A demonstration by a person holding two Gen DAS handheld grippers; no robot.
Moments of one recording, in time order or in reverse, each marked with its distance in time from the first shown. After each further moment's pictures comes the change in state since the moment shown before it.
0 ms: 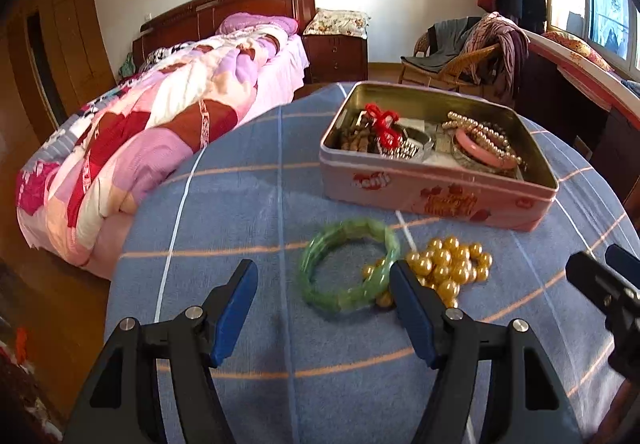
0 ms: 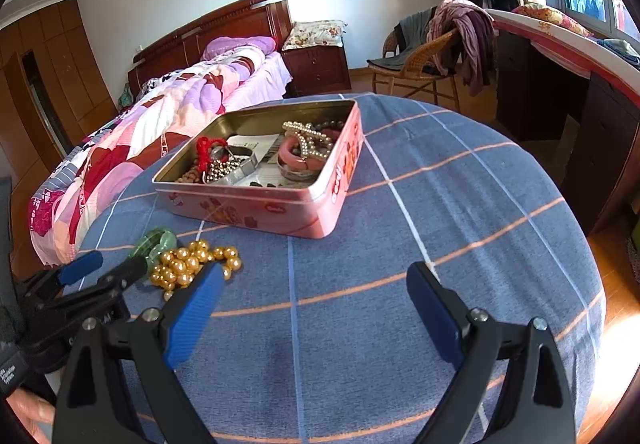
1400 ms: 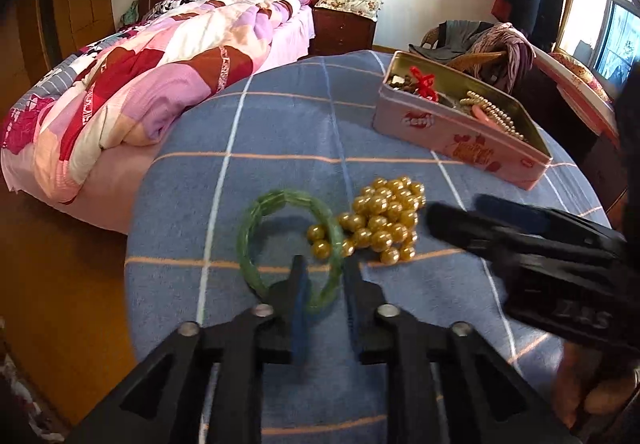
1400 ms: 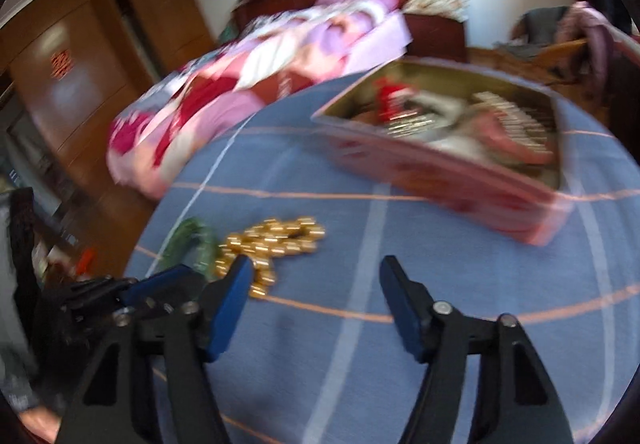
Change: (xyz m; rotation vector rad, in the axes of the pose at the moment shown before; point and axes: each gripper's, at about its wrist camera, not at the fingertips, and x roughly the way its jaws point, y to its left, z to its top) left arm -0.022 0.067 -0.050 -0.148 0.110 -0.106; right arm 0.055 0.113 -0.002 -0.249 0.239 0.384
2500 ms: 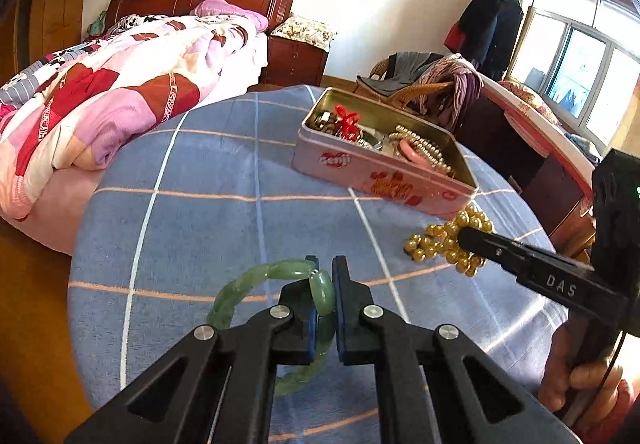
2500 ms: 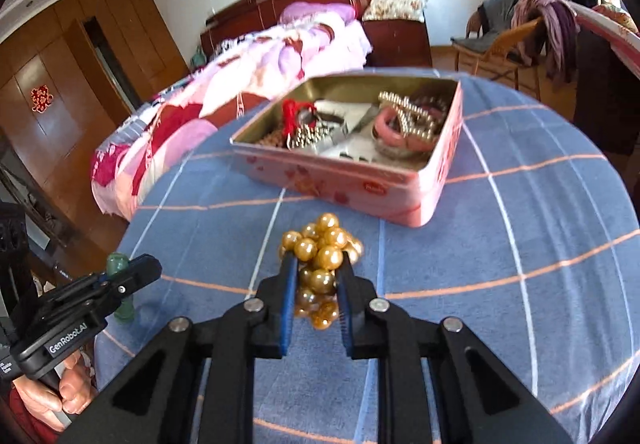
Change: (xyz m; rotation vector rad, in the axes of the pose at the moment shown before) left arm -0.020 -0.031 0.010 -0.003 -0.123 -0.215; right arm -0.076 -0.064 -0.028 0.113 -0.151 -0.099
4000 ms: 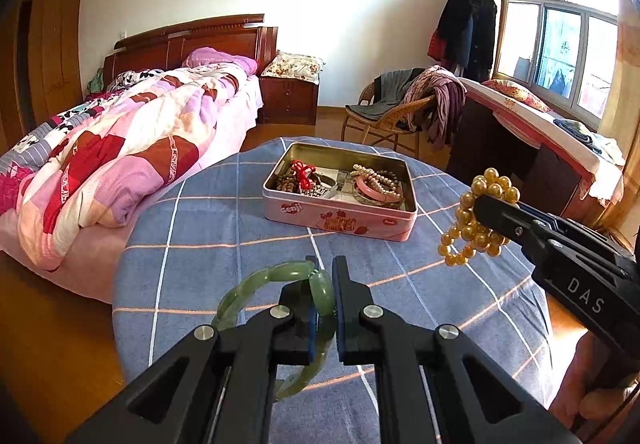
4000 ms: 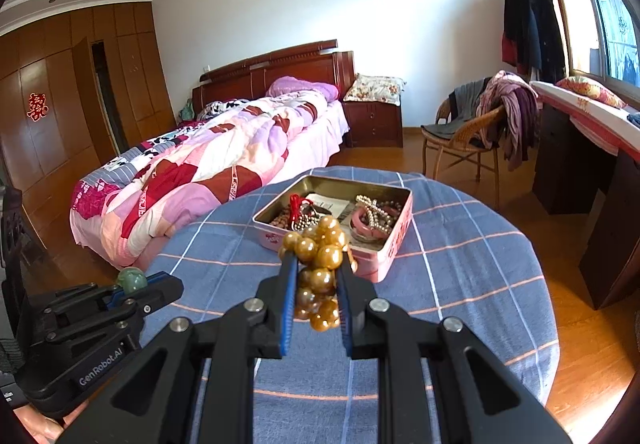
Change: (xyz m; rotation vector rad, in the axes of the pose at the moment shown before) left arm -0.057 -0.062 0.009 0.143 -0.106 0.074; right arm -0.088 0.046 0.001 -0.105 -0.269 -0.165
